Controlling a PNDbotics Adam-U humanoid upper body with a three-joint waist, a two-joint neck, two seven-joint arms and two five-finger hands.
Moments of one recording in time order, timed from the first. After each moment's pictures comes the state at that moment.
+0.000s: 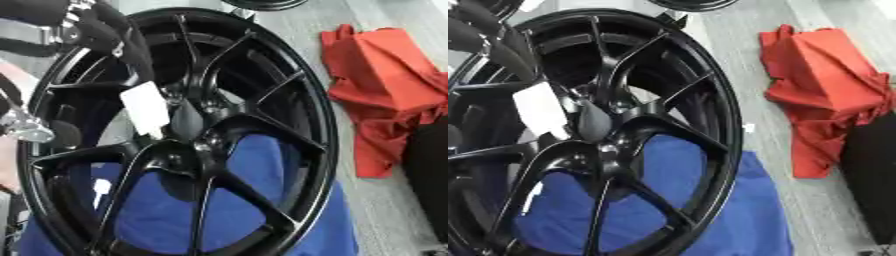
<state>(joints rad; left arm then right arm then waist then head) -1.07 0.89 -0.47 -1.99 -0.20 -0.10 -0.91 -0.54 -0.84 -0.12 -1.73 0.13 0.16 -0.18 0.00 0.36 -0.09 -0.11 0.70</state>
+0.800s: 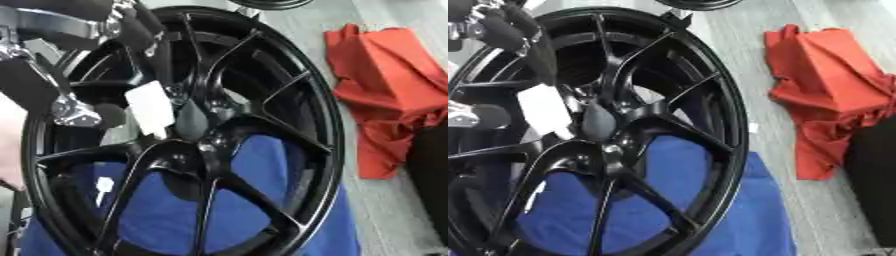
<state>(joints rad) -1.11 0.82 -0.50 -1.90 -0.20 -0.10 -0.91 -0.56 -0.81 -0.12 -1.73 0.12 0.16 -0.19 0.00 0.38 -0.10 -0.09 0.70</state>
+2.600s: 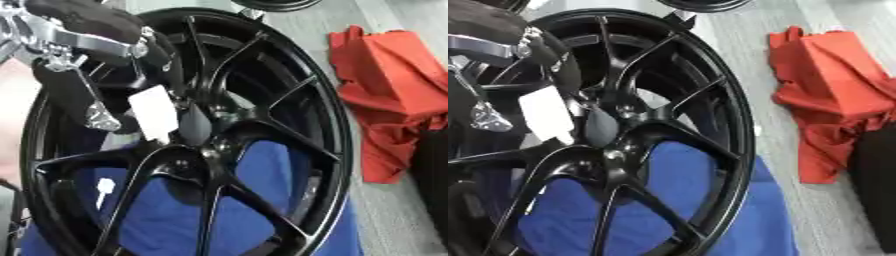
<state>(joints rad) -1.12 0.79 -0.58 -1.76 -0.23 -0.09 -0.91 -0.58 -0.79 -0.16 -1.73 0.09 0.18 -0.27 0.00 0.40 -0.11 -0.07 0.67</state>
